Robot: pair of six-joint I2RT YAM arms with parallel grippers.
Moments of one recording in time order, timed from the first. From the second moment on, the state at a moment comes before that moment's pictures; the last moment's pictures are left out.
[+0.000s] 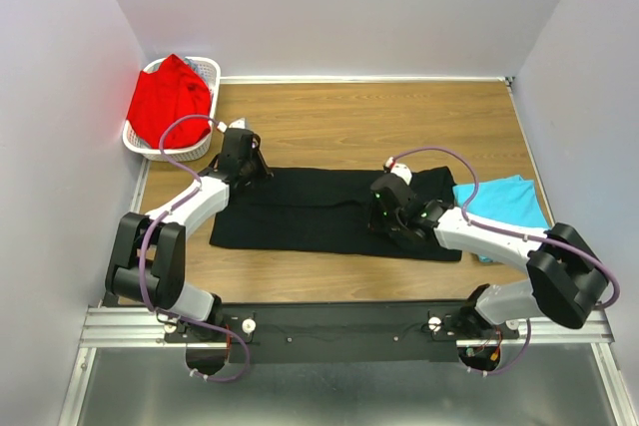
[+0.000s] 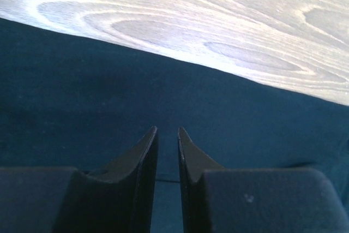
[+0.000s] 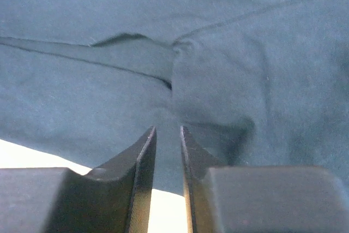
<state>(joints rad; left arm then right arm) -0.27 1.47 0.85 -0.11 -0.01 -0.60 0.79 1.36 0.70 -0.19 0.24 0.75</state>
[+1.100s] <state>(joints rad) -0.28 1.47 0.84 -0.11 0.00 -0.60 0.90 1.59 0.83 -0.30 0.44 0.71</state>
